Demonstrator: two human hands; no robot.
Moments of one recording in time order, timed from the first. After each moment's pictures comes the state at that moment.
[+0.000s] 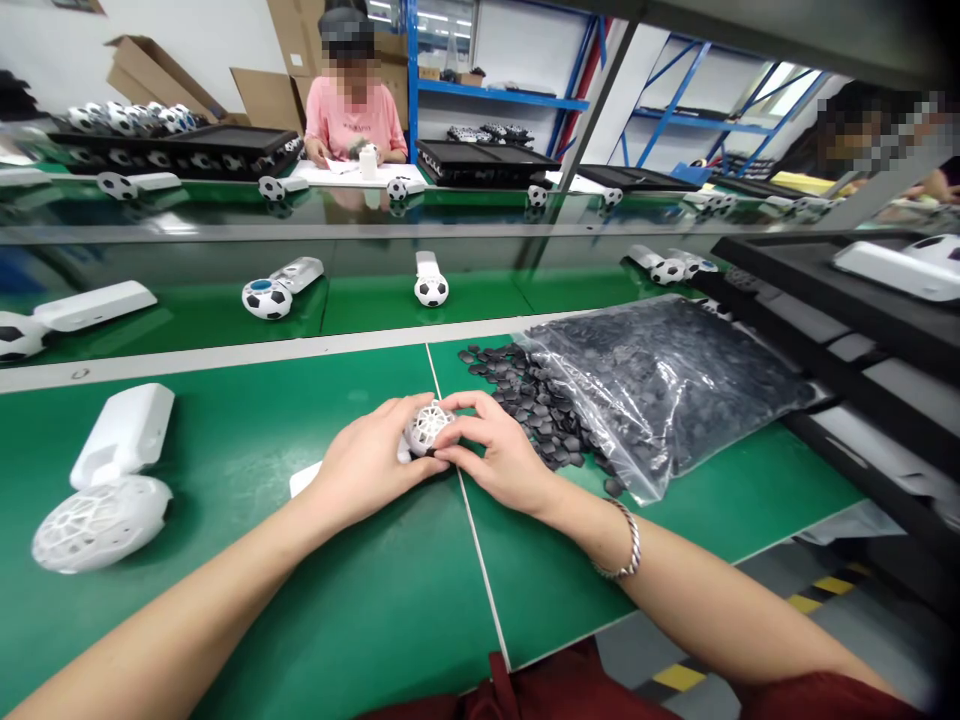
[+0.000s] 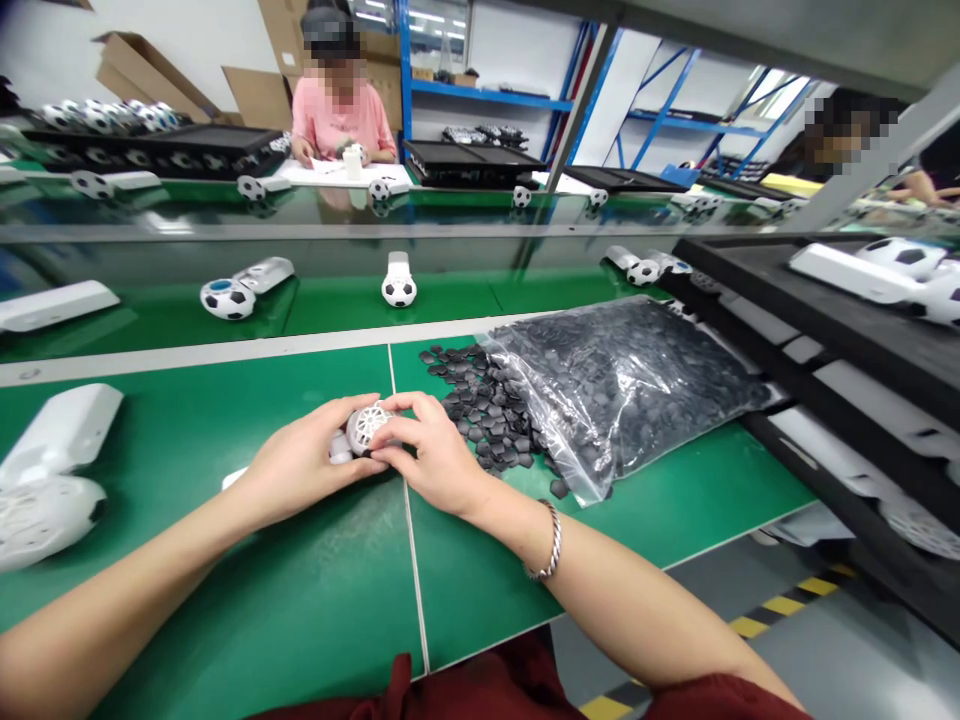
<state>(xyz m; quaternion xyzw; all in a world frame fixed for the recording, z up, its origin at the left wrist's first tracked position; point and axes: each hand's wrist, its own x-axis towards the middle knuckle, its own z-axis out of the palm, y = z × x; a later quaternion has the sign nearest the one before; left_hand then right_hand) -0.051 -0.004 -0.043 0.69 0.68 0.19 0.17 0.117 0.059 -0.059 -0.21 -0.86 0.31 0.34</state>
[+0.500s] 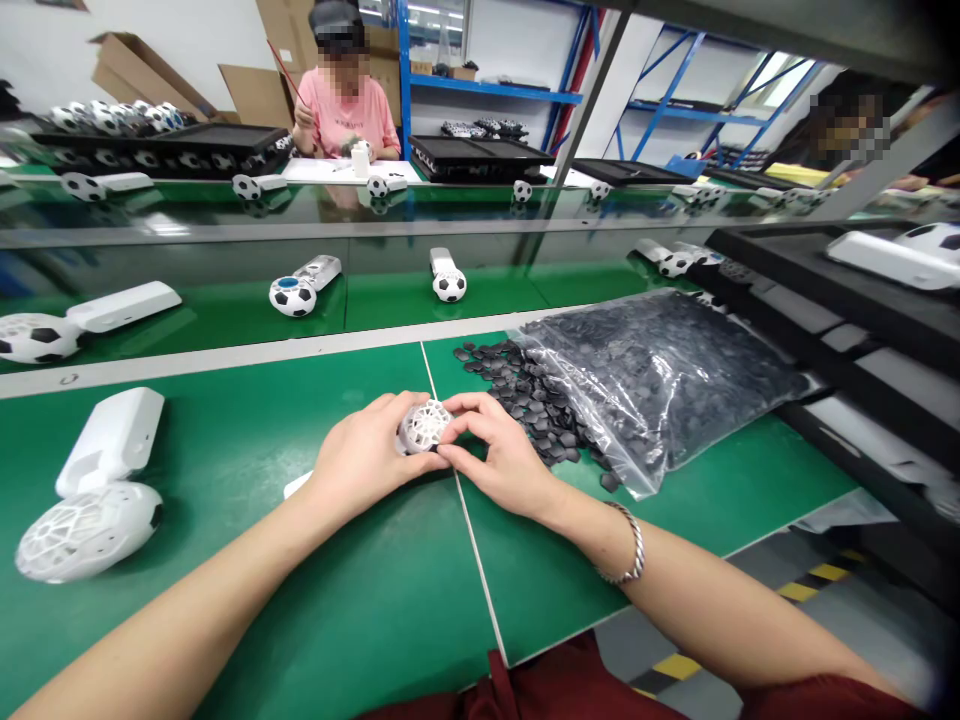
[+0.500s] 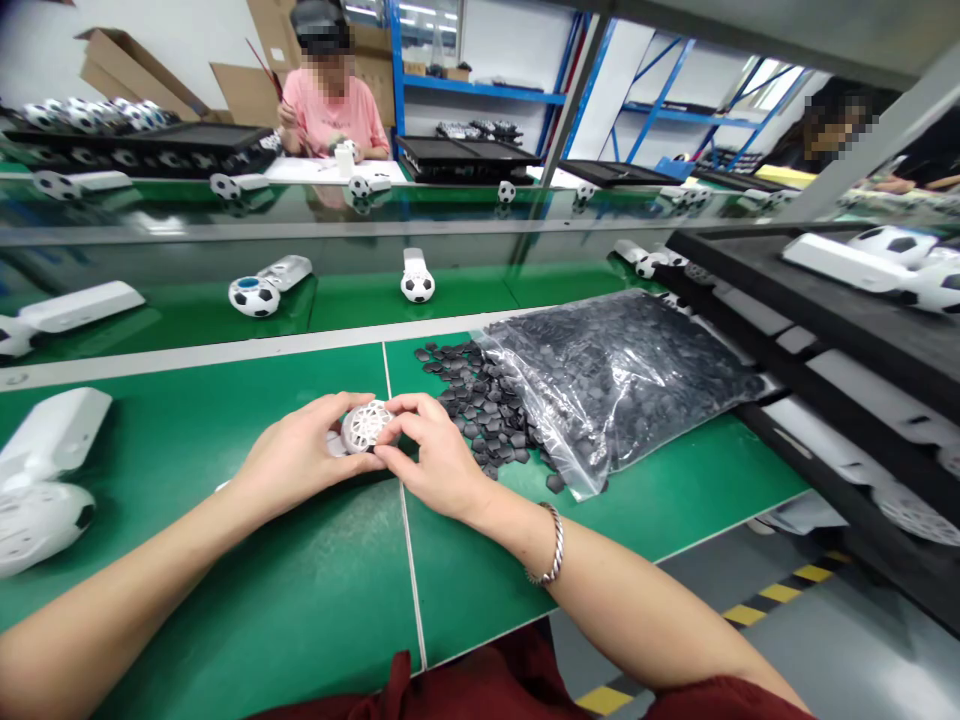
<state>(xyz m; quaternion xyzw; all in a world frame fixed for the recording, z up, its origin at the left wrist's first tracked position) -0.049 -0.001 -0.039 0.68 0.70 0.18 0.15 0.123 0.053 -0.061 -0.25 -0.84 0.33 0.36</state>
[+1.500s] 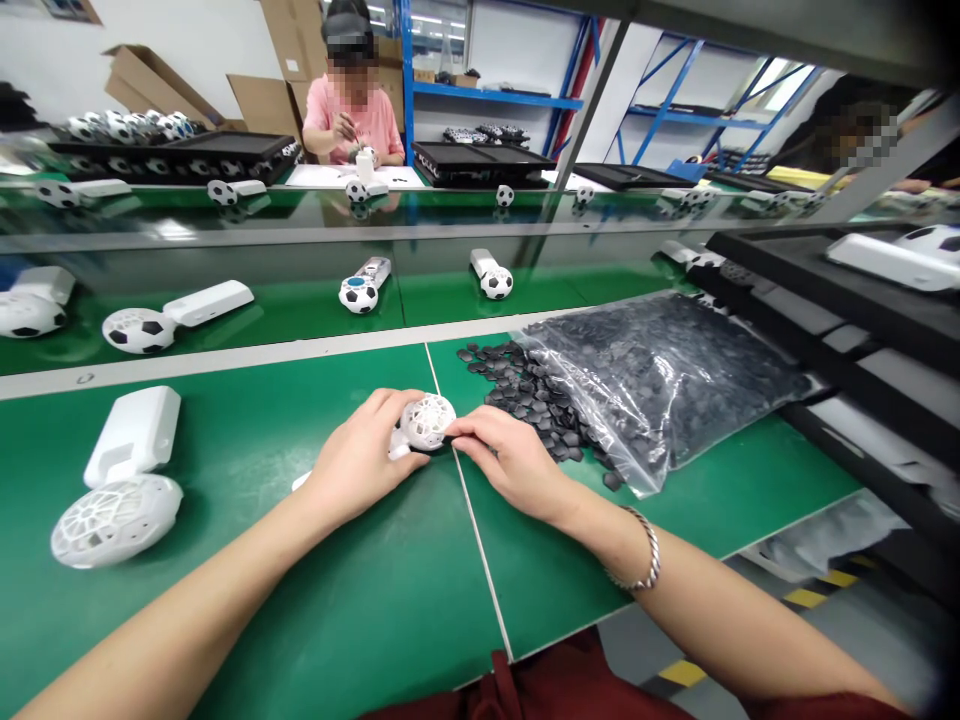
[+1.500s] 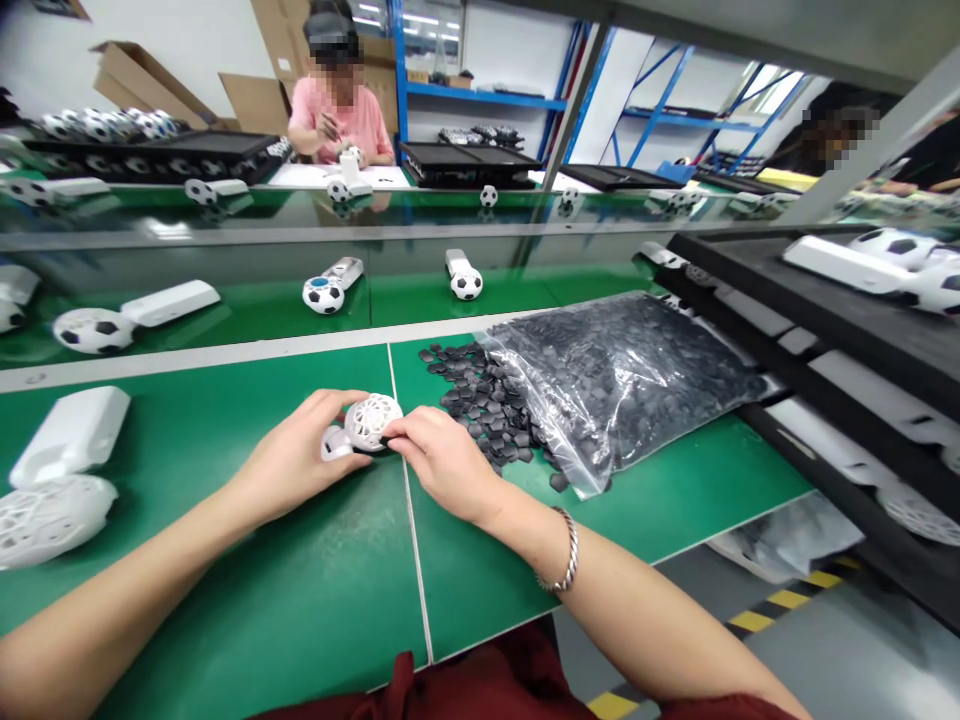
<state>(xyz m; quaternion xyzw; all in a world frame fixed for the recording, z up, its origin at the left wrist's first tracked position) -0.058 -0.008 -0.041 0.70 0.66 0.22 0.14 0.129 0.052 -0.055 -0.22 -0.88 0.28 0.33</state>
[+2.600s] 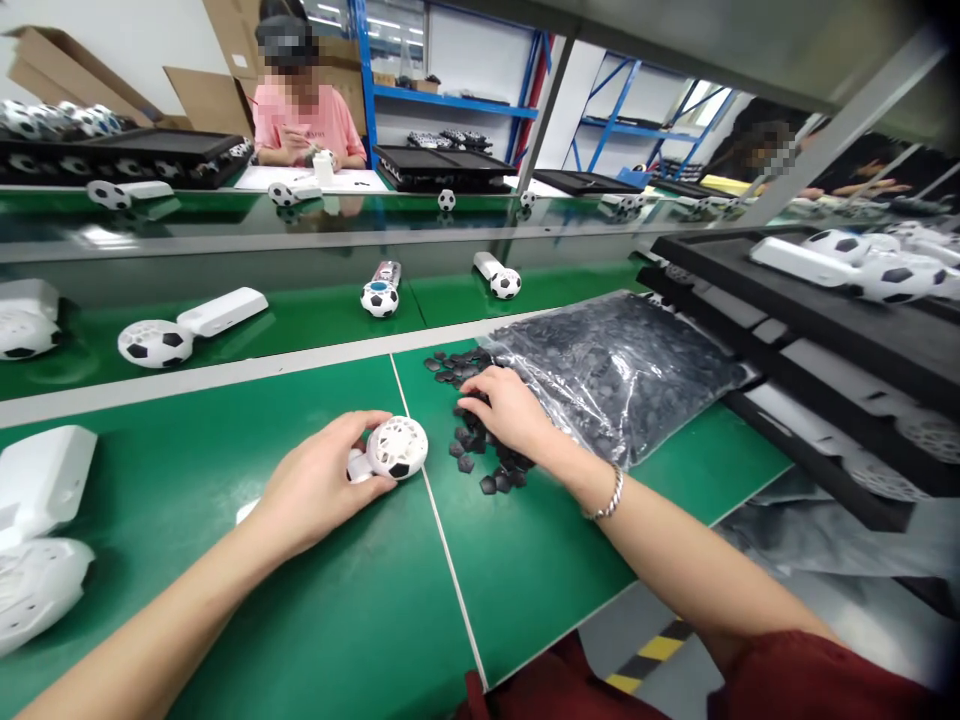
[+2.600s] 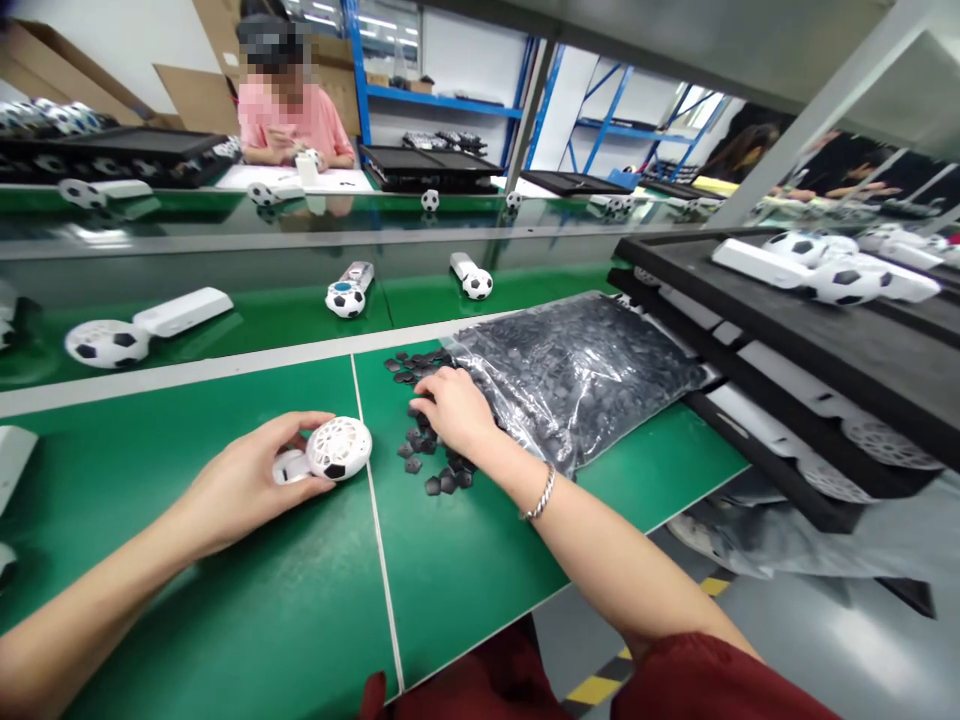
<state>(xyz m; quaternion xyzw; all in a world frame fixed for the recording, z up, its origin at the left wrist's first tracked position) -0.064 -0.001 -0.044 0.68 0.69 0.18 0.20 0.146 0.115 -0.057 -0.44 -0.86 0.16 0.18</state>
